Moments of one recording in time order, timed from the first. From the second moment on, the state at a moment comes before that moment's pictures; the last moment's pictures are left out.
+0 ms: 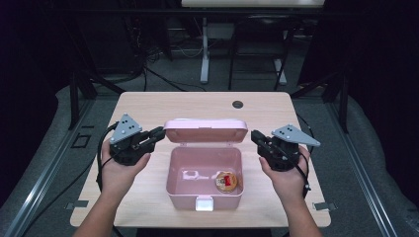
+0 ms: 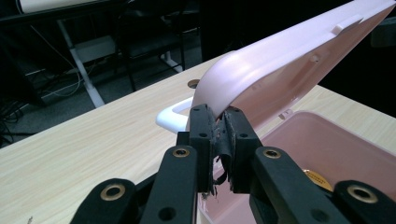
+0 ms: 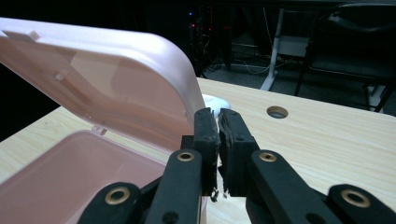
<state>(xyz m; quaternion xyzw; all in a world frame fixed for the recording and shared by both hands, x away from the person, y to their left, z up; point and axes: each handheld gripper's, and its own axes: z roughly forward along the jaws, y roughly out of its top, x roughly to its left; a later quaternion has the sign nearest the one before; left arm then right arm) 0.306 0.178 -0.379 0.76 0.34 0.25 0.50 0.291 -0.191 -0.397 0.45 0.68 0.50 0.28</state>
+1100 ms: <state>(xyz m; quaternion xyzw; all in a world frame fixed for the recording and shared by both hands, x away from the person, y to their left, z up) 0.288 0.181 -0.386 0.77 0.33 0.24 0.49 0.287 -0.189 -0.394 0.44 0.67 0.52 0.29</state>
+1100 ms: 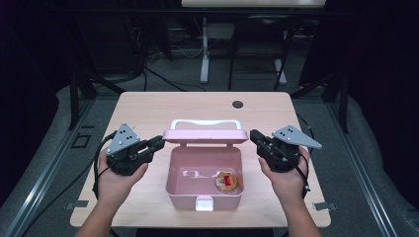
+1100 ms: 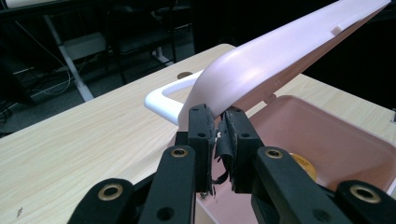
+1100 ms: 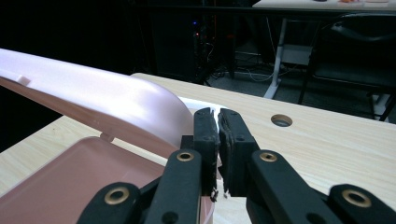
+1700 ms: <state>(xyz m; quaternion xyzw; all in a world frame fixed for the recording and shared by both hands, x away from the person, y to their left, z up) 0.277 0.183 -0.390 0.78 0.32 0.24 0.49 0.289 -0.192 -0.395 0.45 0.67 0.52 0.29</state>
